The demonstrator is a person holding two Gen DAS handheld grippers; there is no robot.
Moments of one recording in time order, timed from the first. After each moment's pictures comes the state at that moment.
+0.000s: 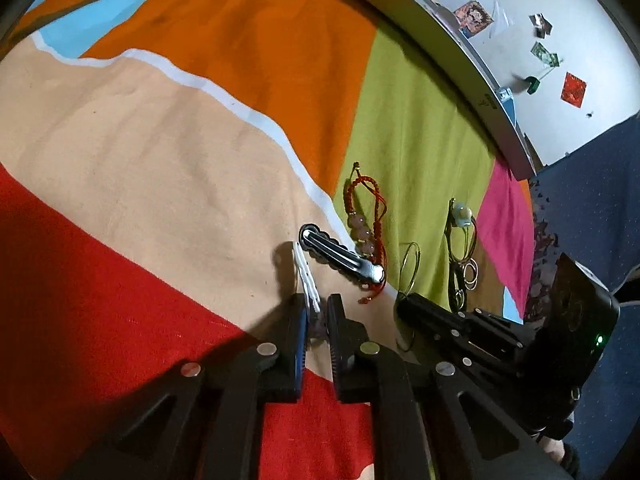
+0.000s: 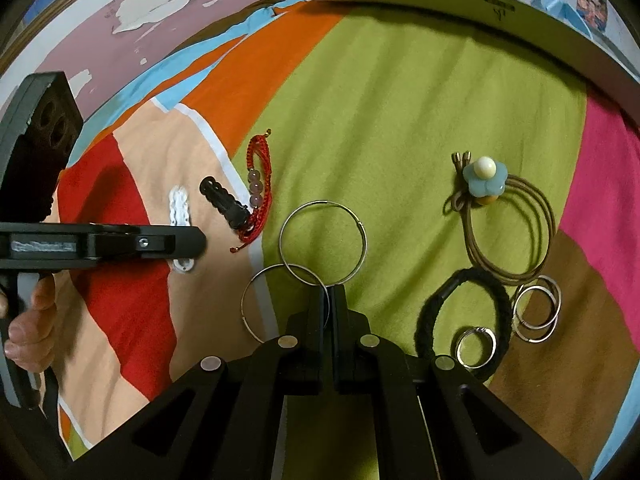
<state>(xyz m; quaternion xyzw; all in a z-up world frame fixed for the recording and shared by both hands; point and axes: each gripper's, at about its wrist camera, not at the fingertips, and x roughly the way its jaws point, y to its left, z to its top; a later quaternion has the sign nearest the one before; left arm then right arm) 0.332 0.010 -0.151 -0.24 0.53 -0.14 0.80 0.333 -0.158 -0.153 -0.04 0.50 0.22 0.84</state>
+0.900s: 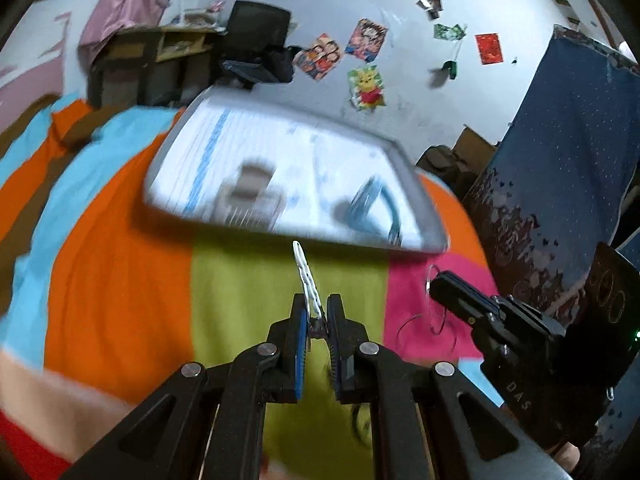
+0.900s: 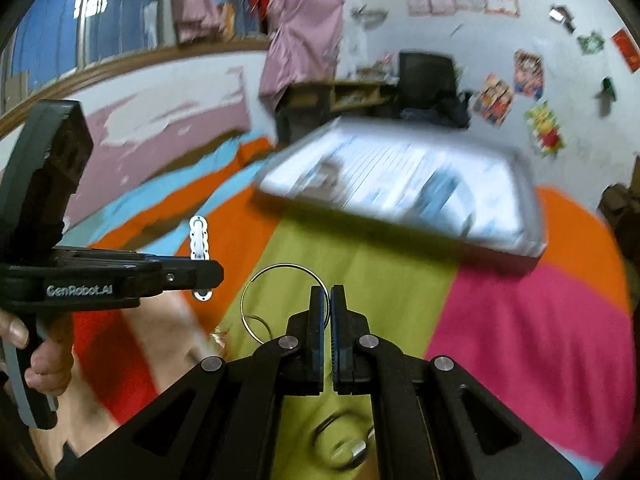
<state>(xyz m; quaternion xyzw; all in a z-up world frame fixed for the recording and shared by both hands) 0.428 -0.074 0.012 -0.10 0.39 -0.21 0.89 0.353 -0.223 -0.022 0.00 0.28 0.15 0.95</state>
